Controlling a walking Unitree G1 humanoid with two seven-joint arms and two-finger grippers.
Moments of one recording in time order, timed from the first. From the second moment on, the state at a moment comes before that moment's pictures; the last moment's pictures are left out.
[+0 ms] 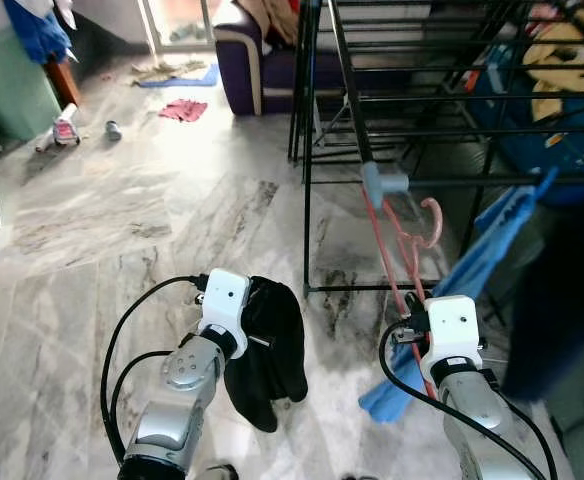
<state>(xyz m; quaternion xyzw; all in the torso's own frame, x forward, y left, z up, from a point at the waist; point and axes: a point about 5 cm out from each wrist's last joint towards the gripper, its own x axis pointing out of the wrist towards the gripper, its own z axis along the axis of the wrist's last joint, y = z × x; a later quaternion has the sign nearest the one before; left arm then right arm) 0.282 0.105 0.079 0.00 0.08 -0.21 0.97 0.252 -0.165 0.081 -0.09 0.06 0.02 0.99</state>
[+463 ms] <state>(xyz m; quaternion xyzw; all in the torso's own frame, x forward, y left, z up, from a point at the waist) 0.283 0.104 0.081 0.01 0.08 -0.21 0.97 0.256 -0.164 0.083 -0.09 0.06 0.02 0.99</state>
